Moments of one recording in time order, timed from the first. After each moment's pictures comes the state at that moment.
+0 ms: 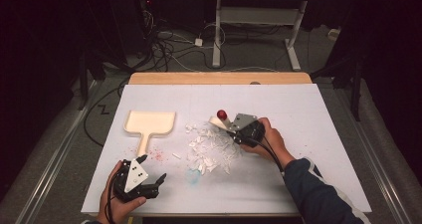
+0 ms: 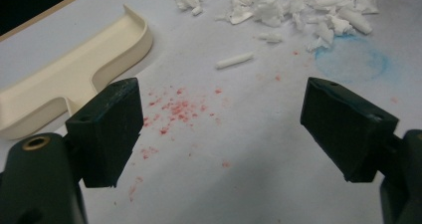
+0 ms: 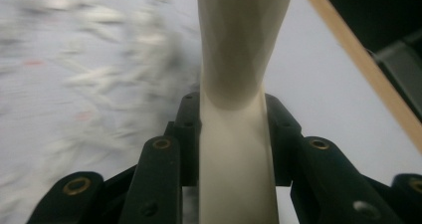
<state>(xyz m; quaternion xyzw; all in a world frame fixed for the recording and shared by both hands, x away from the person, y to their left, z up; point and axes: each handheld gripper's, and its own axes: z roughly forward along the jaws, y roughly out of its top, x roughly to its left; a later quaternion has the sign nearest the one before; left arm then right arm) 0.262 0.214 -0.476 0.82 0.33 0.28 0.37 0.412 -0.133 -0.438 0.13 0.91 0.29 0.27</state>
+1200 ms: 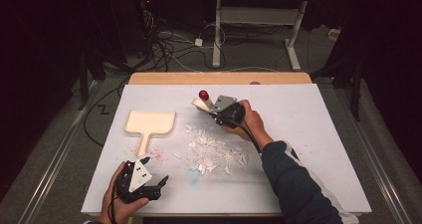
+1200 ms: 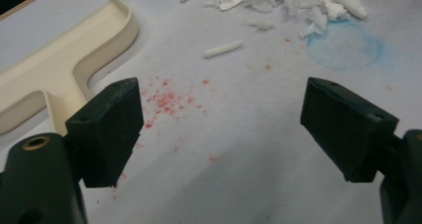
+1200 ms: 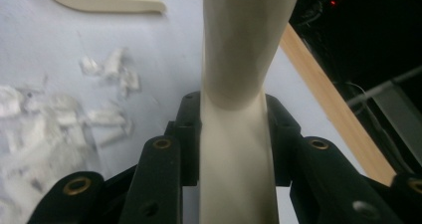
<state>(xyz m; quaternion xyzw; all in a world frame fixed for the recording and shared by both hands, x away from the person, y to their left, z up) 0.263 0.208 -0.481 0.83 0.33 0.27 0.36 0.471 -0.076 -0.431 0.13 0.89 0.33 0.29</state>
